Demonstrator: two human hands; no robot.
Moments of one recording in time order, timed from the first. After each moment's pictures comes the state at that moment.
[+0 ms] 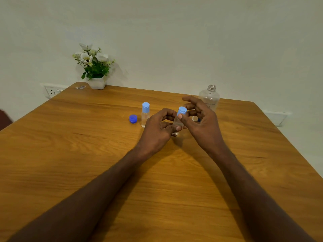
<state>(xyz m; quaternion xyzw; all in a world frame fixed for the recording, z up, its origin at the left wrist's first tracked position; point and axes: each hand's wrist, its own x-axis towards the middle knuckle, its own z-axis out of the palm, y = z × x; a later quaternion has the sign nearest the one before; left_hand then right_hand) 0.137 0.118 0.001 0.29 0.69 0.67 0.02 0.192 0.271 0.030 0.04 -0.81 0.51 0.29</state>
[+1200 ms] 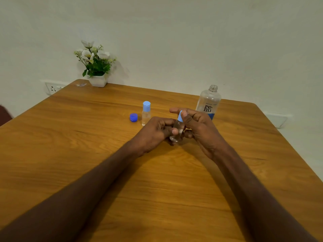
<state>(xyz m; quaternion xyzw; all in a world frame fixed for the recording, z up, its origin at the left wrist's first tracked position) 0.131 0.101 0.003 0.34 0.67 0.63 0.16 0.195 0.271 0.031 0.05 -0.76 0.64 0.08</state>
